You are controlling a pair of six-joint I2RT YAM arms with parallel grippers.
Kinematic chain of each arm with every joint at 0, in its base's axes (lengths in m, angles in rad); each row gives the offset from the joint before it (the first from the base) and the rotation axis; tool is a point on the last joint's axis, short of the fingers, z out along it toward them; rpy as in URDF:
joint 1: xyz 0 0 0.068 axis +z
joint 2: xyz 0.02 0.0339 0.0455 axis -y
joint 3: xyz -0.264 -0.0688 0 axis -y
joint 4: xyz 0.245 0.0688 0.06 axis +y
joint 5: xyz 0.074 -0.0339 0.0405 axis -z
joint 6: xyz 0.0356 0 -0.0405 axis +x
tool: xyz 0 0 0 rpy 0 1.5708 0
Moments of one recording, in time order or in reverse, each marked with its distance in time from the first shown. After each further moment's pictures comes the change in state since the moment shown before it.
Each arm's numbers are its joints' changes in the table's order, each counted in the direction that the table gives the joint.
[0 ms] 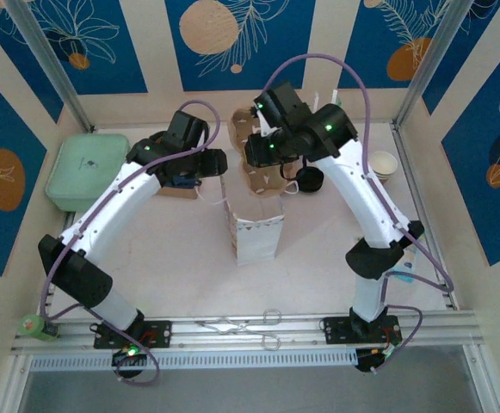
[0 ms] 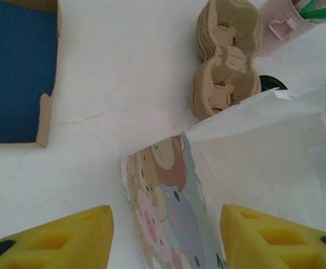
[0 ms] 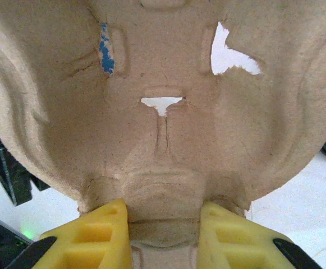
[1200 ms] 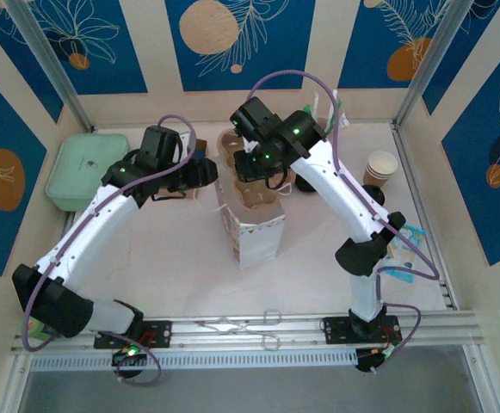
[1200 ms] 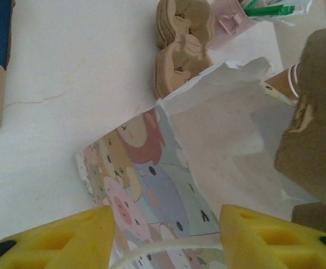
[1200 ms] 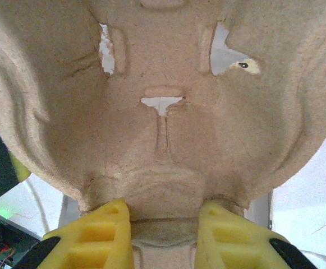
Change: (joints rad) left arm 0.087 0.210 -0.259 -0.163 0.240 -0.027; right arm 0.055 -0.064 -0.061 0.029 0.020 0.026
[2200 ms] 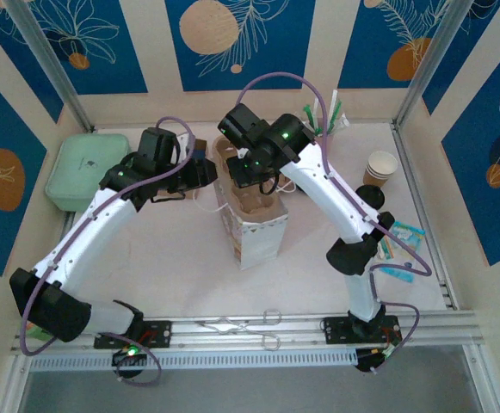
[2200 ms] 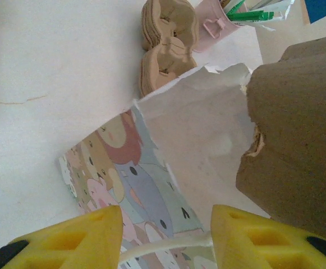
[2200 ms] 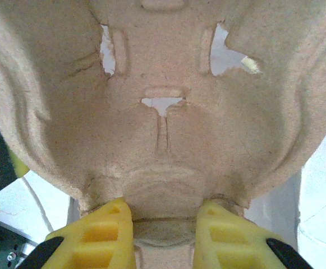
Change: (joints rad) left arm 0.005 0.026 -0.036 -0.045 0.036 -0.028; right arm 0.058 -0.063 0.100 0.086 0.074 0.019
